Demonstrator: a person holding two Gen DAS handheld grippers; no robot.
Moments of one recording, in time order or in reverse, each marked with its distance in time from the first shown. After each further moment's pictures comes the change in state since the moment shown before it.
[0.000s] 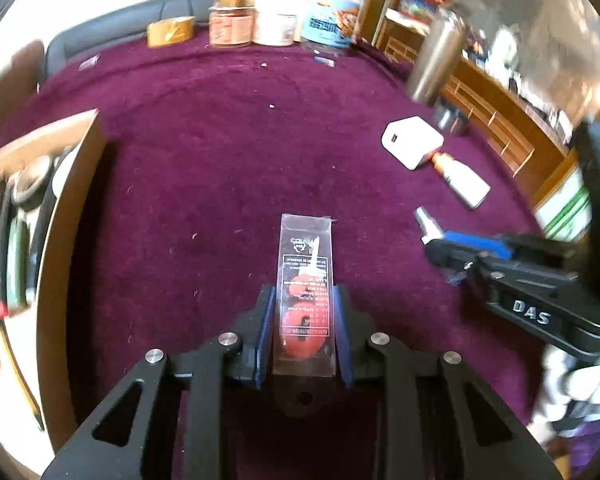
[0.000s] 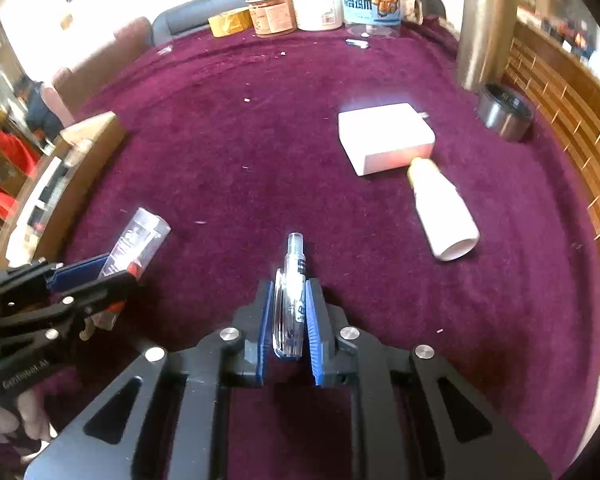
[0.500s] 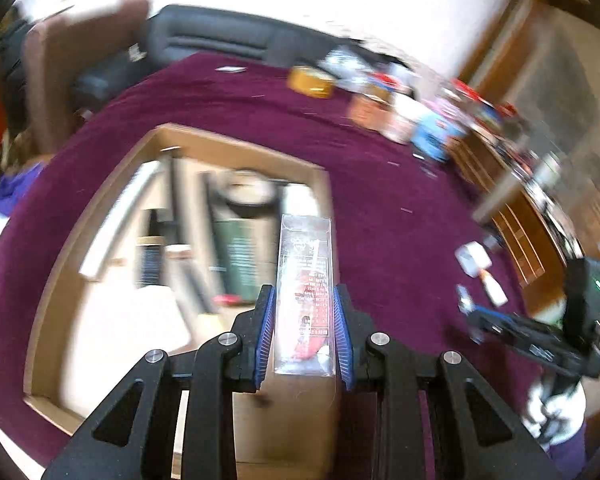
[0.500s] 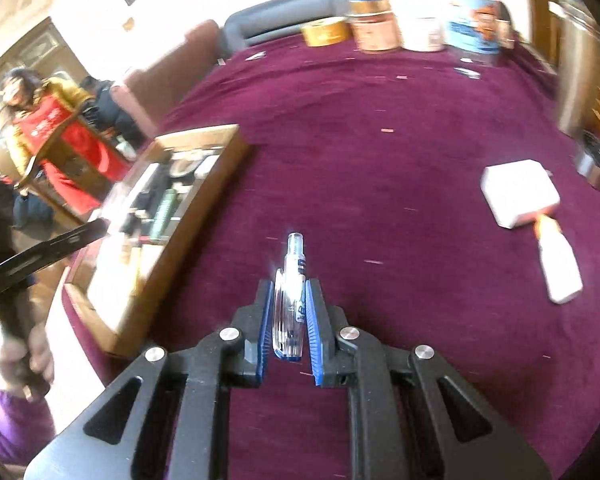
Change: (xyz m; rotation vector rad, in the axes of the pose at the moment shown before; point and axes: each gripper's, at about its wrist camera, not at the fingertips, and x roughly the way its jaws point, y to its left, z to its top) left arm -0.115 0.169 -0.010 -0.338 -0.163 0.062; right arm -0.012 0.090 0.026 -0.080 0.001 0.253
